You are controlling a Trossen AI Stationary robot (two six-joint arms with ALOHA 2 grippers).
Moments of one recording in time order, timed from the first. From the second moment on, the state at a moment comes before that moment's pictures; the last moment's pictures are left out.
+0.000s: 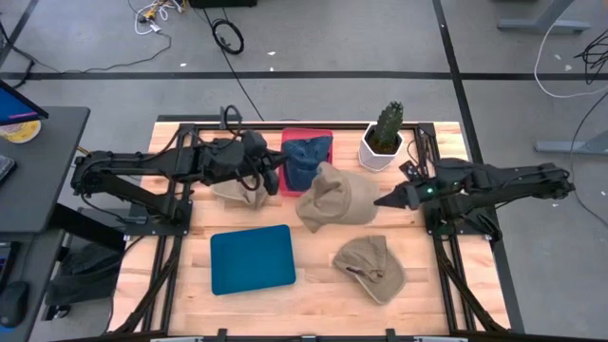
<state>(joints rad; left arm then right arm) 0.00 1.25 1.23 -0.29 -0.42 -0.38 0.09 0.60 0.63 -0.27 -0.10 1.13</state>
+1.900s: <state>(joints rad) 0.07 1.34 1.23 -0.20 0.07 -1.01 0.09 0.68 0.74 -0.08 -0.17 0.80</state>
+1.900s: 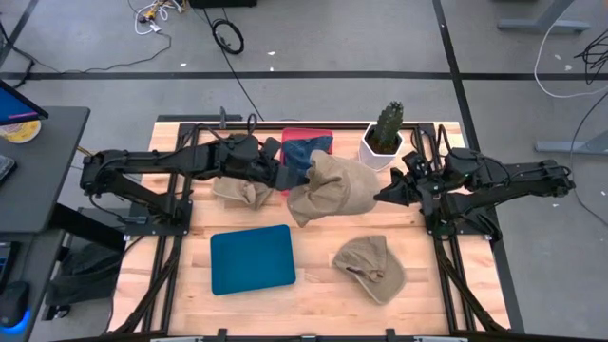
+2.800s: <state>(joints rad) 0.07 1.36 1.23 0.05 0.20 -1.00 0.05 0.71 0.74 -0.06 -0.13 0.75</state>
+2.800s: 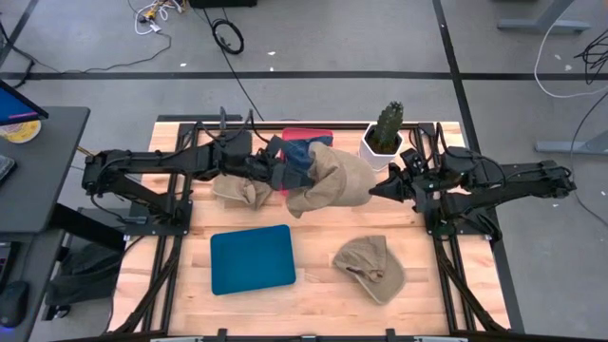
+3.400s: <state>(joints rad) 0.07 1.36 1.23 0.09 0.24 -0.97 0.05 0.71 0.74 -0.02 -0.13 0.74</state>
